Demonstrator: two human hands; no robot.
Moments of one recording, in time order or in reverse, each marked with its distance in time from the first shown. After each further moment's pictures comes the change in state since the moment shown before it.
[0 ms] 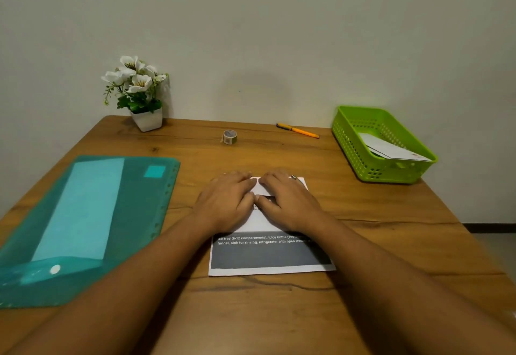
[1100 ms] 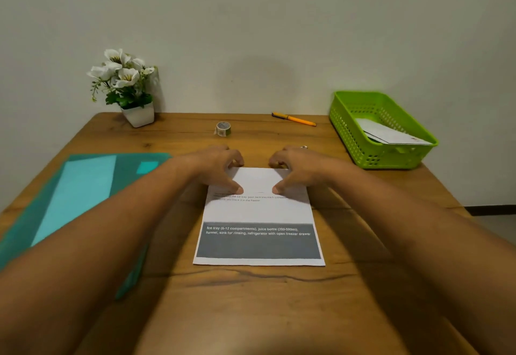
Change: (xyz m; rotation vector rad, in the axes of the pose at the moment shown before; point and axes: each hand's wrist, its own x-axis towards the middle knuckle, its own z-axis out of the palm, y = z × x) left_hand 0.064 -0.026 -0.052 0.034 -0.544 -0.111; right_hand 0.044 0.041 -0.061 -0.088 -0.433 0.095
